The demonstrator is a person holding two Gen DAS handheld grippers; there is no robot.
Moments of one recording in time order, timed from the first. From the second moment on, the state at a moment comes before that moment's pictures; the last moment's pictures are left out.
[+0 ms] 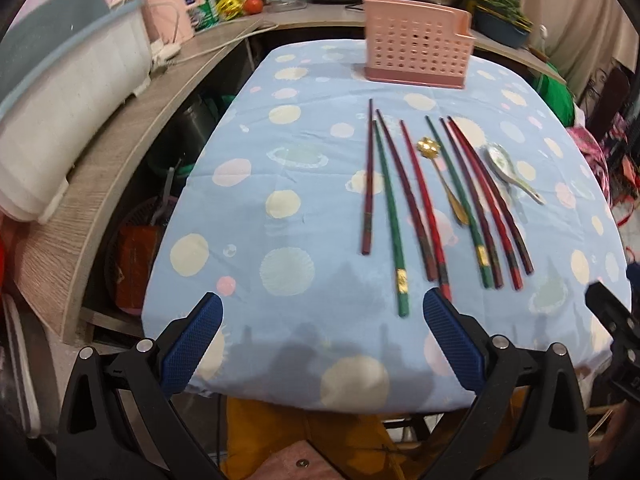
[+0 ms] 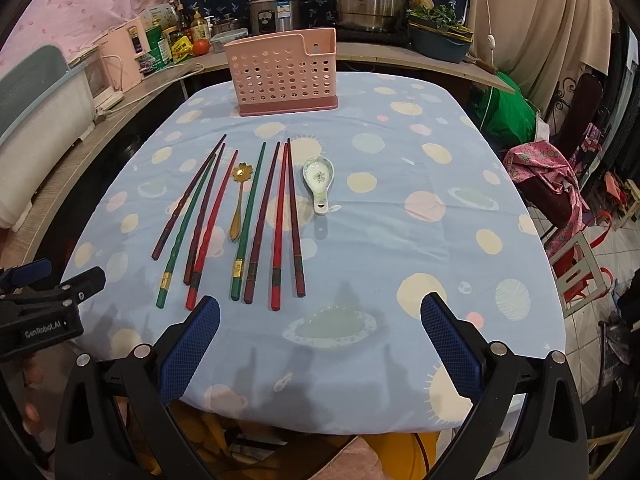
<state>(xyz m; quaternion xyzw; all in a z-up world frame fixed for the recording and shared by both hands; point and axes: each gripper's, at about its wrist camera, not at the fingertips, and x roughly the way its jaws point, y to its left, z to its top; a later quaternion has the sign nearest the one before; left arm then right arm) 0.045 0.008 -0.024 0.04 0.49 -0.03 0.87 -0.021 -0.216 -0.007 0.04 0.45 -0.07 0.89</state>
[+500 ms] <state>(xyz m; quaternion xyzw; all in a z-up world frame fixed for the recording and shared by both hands) 0.118 -0.003 -0.090 0.05 0.52 -0.06 0.85 0.030 -0.237 -0.022 0.06 0.45 -0.09 0.89</state>
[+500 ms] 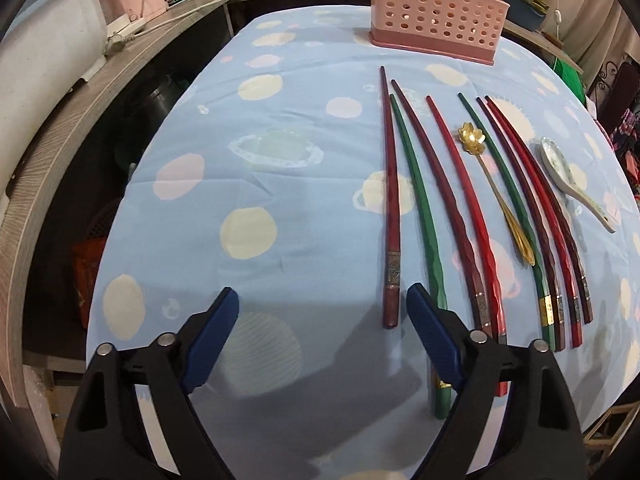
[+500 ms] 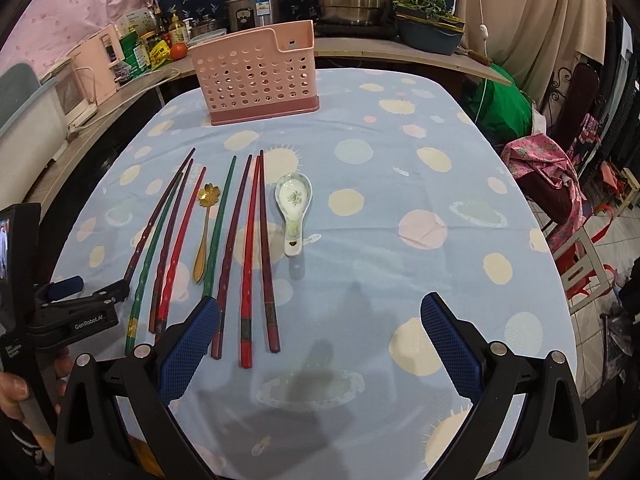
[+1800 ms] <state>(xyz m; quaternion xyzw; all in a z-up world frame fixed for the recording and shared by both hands) 0.119 -0.005 -0.087 0.01 0.53 -0.11 0.84 0.104 -0.233 -0.081 0.08 0.49 -0.04 0.87</state>
